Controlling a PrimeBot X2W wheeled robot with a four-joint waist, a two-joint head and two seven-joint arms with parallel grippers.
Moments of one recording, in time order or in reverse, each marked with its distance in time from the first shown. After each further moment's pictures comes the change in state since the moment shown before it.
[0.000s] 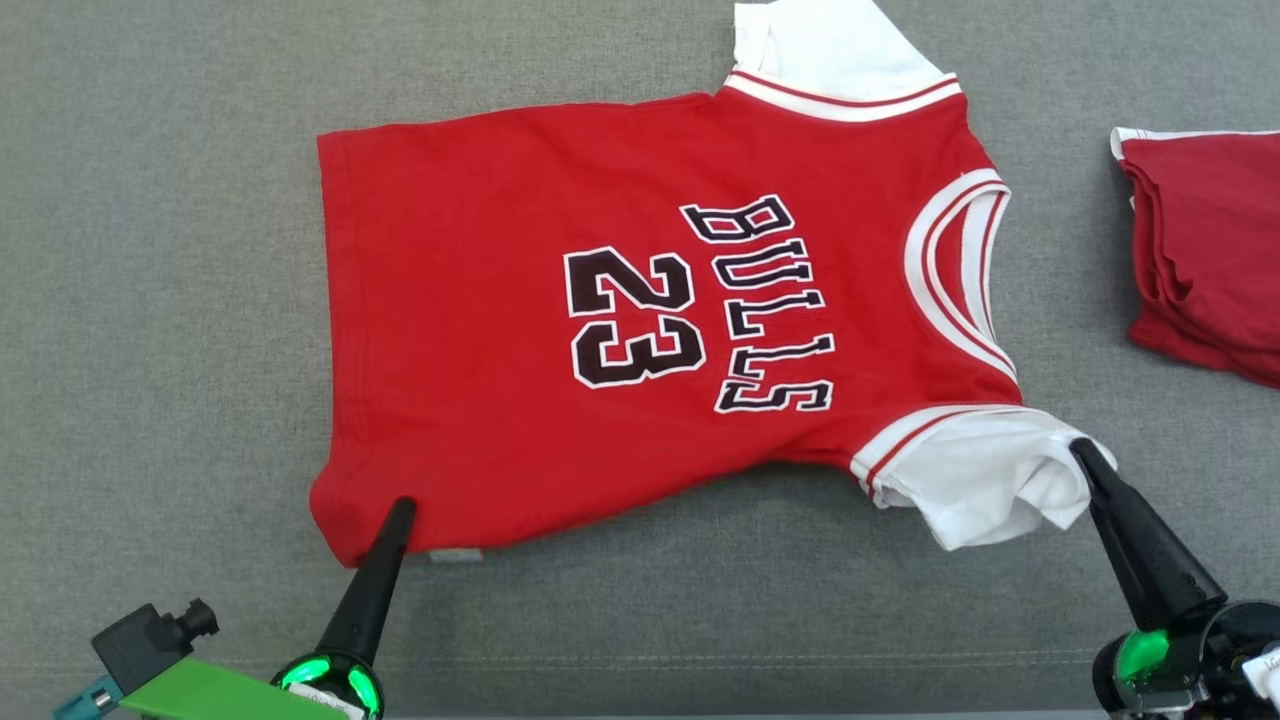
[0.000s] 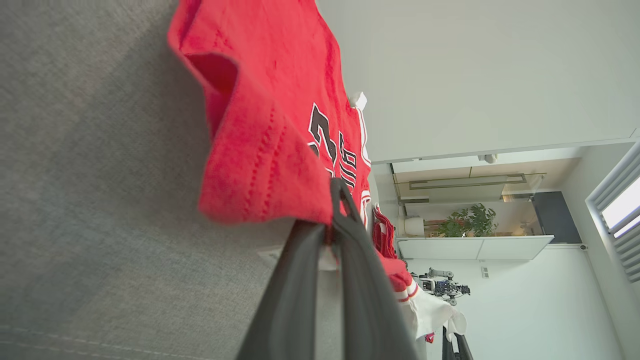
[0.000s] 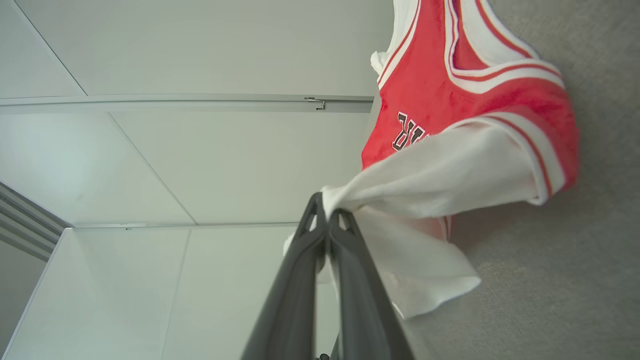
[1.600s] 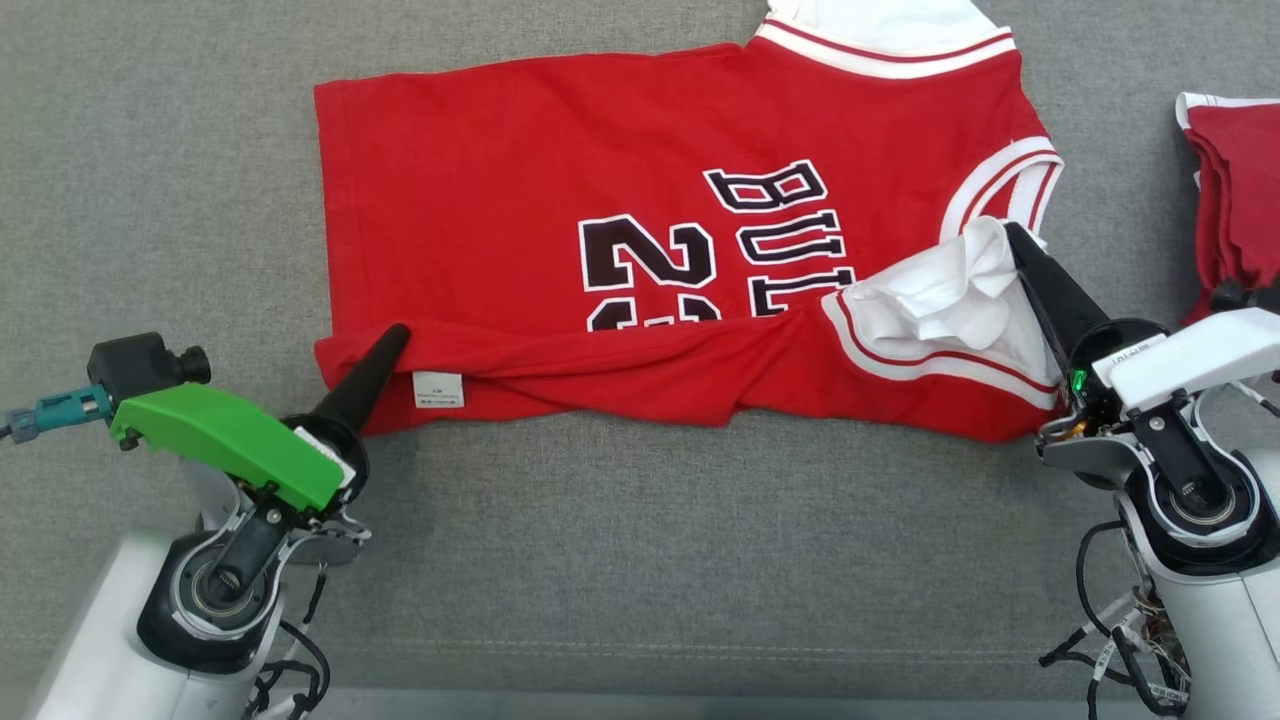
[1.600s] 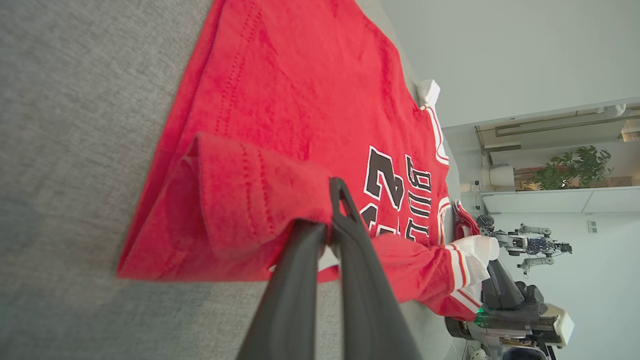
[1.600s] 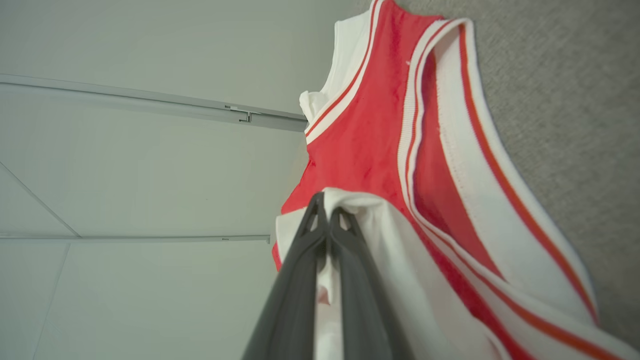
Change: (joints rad) left arm -0.471 0.100 -0.059 0.240 0.048 0.204 0.266; right arm -0.605 -0.012 0.086 0.498 -0.234 -0.177 -0.034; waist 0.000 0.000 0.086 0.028
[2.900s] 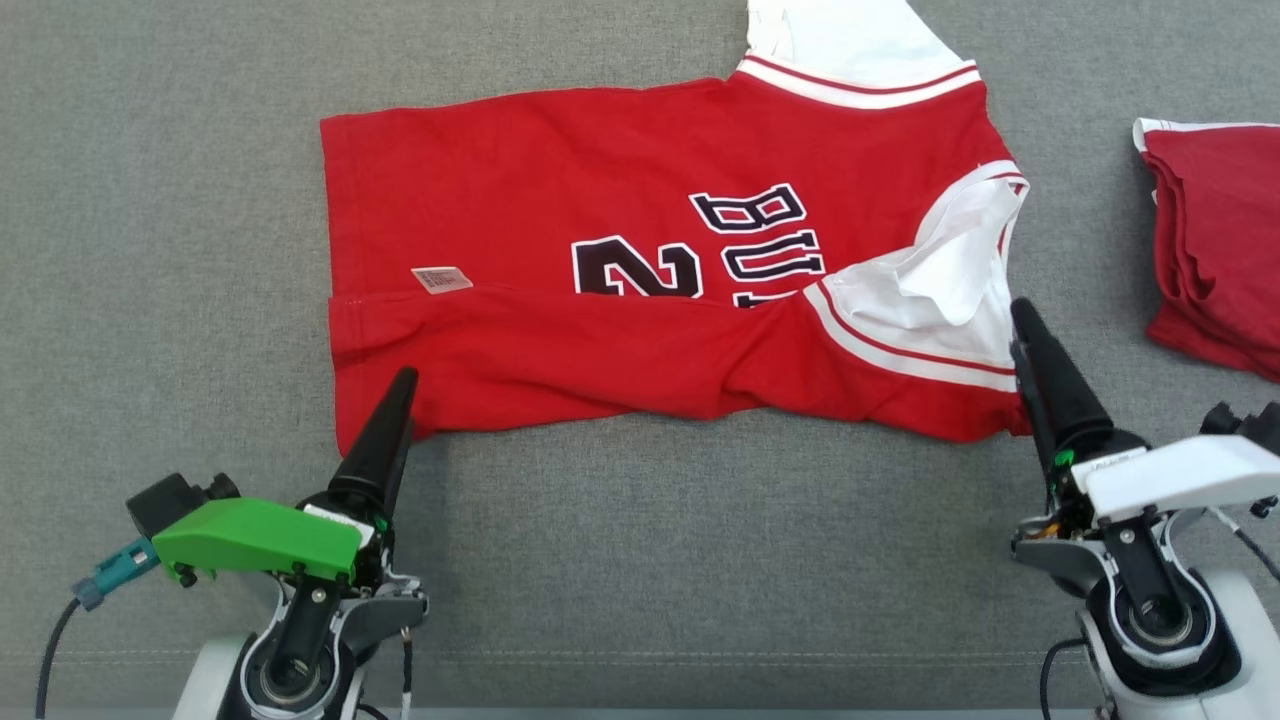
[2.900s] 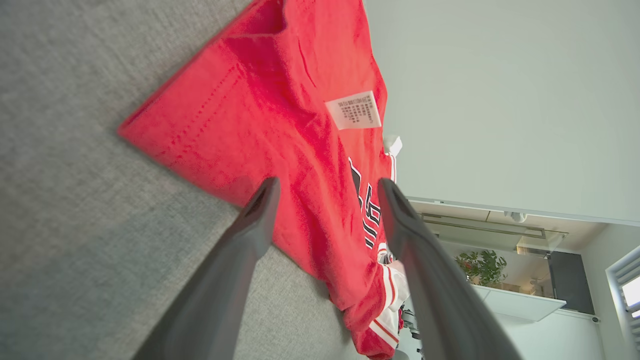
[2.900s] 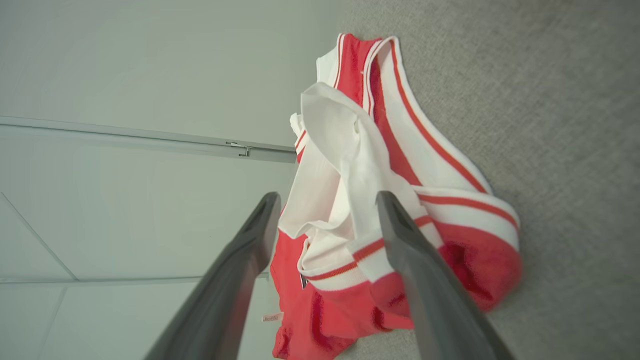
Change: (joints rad) left arm 0.165 -0.211 0.116 0.004 -0.107 -0.005 -0.186; right arm 0.158 0.085 -0.018 -0.064 -0.075 0.012 -0.150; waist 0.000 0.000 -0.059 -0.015
